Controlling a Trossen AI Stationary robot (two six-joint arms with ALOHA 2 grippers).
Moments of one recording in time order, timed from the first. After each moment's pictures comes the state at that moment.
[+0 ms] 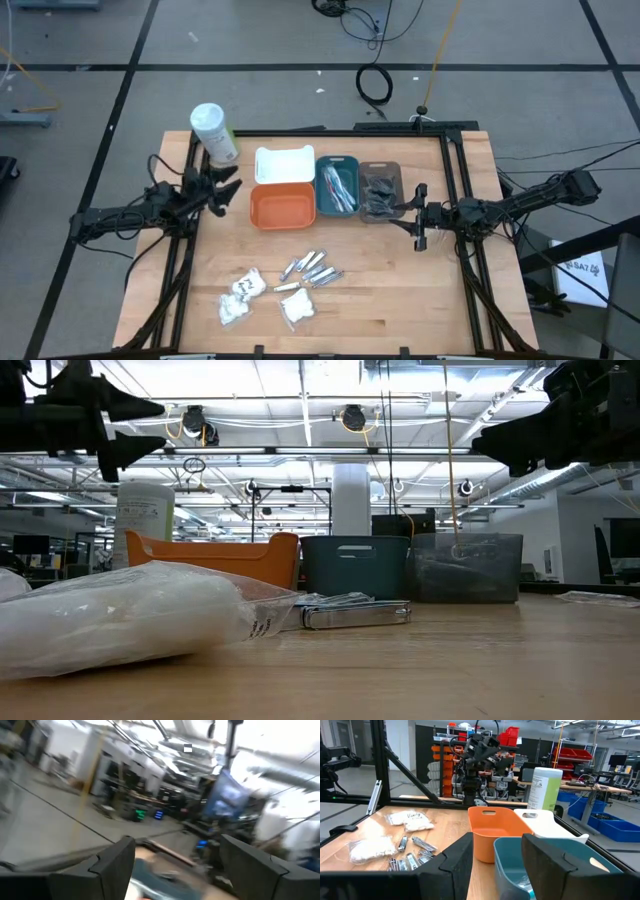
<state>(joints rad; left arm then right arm) 0.13 0.07 0.02 0.34 -0.28 -0.31 0.21 0.61 0.02 0.66 0.29 -0.09</state>
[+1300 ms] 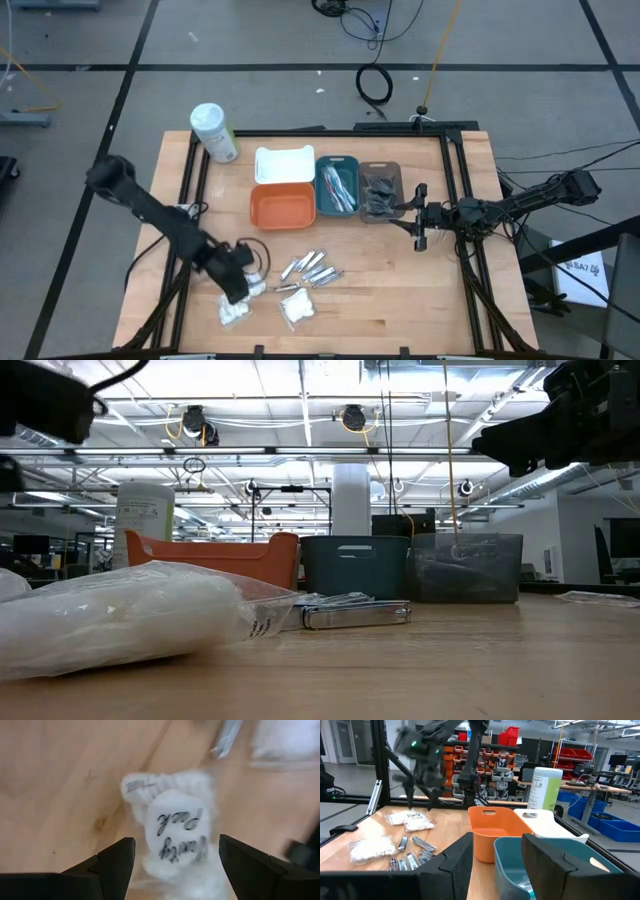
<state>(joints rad) -0.66 1.34 0.76 -0.63 -0.02 -1.21 0.21 0.61 0.02 0.66 0.29 -0.09</state>
